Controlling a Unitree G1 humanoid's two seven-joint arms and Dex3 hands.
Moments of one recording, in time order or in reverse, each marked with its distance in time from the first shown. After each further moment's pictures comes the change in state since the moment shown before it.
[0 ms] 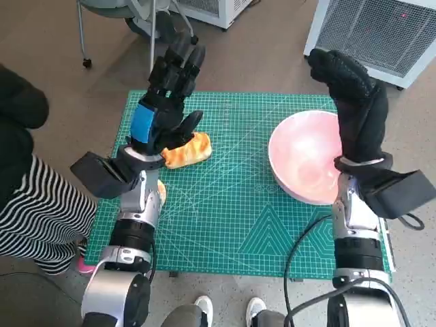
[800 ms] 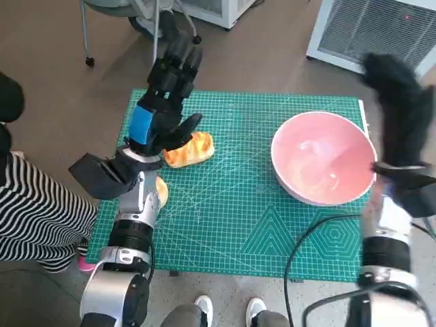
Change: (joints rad) left arm 0.006 0.002 0.006 0.003 -0.004 -0.003 -0.020; right arm -0.032 -0.198 -0.144 0.316 -0.040 -0.117 -0.087
